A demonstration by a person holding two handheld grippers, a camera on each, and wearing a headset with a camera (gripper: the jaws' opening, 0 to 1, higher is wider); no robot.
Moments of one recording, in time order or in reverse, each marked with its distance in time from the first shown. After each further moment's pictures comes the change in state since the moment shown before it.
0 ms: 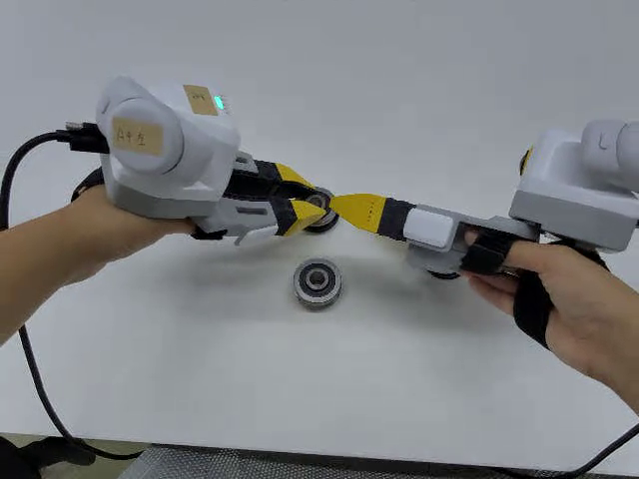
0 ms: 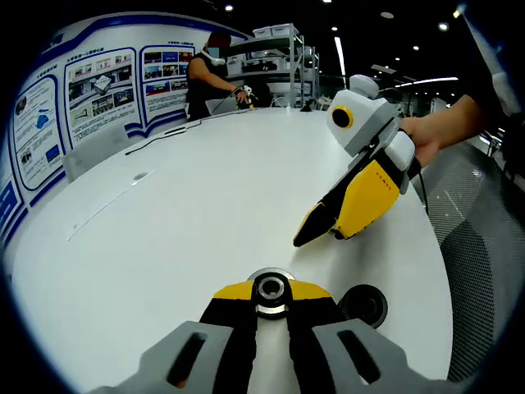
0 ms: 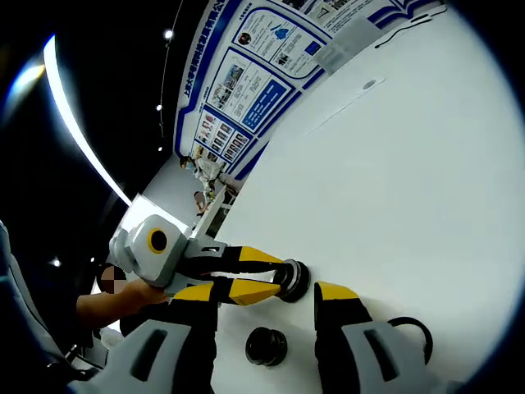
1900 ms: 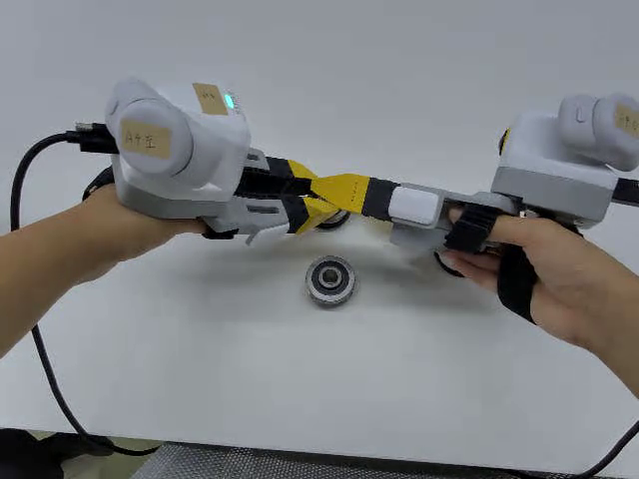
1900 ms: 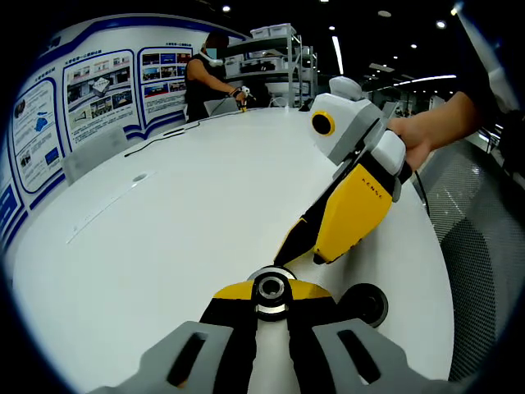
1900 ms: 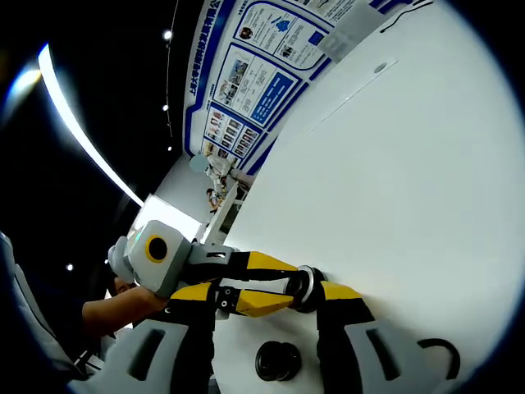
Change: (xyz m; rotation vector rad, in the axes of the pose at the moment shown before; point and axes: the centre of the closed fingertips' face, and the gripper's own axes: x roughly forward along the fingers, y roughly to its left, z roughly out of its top) left arm 0.005 0.000 0.000 0.014 -0.004 0.001; right arm 0.018 0.009 -0.002 0.039 0.032 0.072
